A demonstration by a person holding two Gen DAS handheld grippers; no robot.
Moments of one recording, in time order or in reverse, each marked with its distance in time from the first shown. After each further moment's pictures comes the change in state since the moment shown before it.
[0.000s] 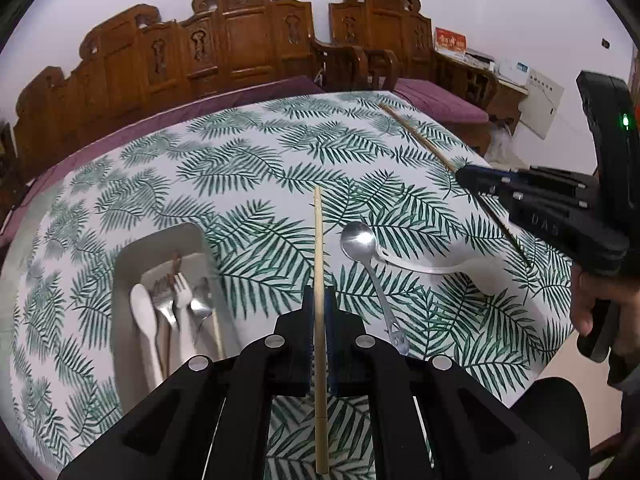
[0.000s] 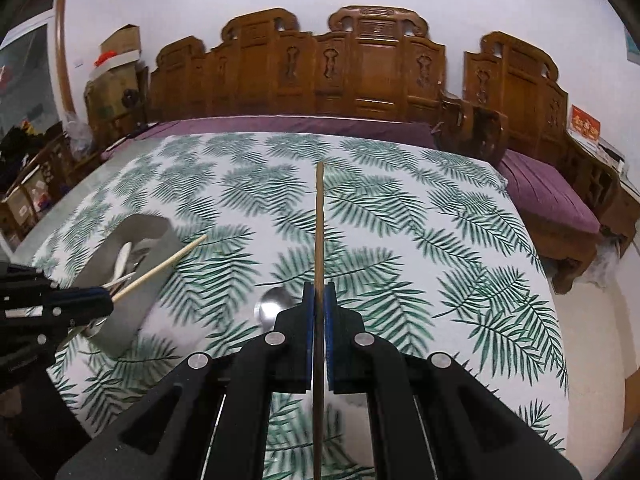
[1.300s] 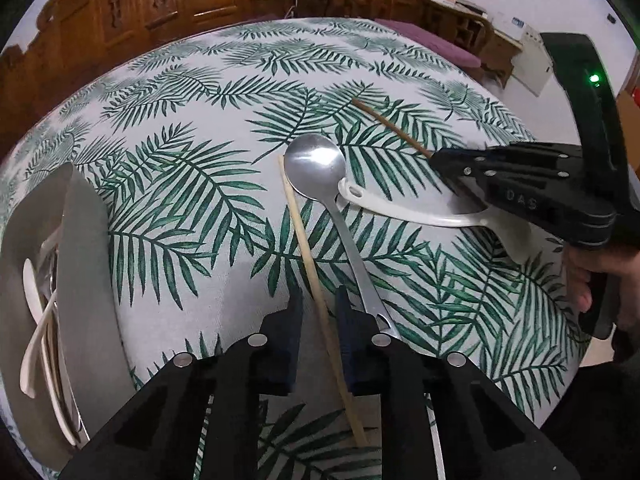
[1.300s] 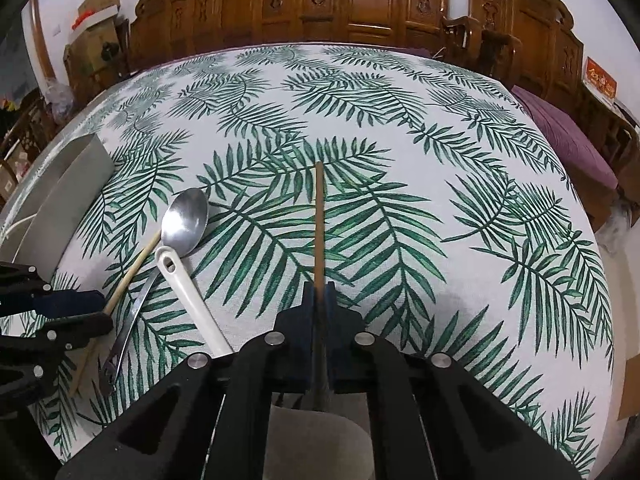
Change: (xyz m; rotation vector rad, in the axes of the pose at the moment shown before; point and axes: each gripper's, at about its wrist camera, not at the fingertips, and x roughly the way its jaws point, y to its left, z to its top) left arm 0.119 -0.036 -0.023 0.026 0.194 -0.080; right arm 0.108 -0.063 -0.056 0.034 0.224 -0.019
